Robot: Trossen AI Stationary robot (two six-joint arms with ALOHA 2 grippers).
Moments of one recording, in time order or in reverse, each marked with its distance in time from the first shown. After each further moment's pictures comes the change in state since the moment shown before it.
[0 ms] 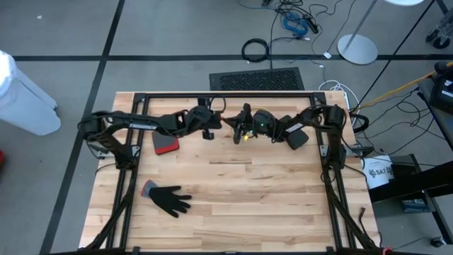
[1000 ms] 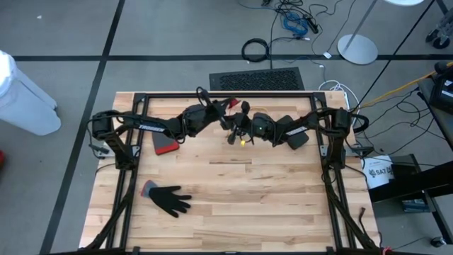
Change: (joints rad) left arm -0.020 0.105 0.001 0.653 -0.069 -0.188; right arm 0.091 -0.072 0.067 -0.072 0.209 -0.206
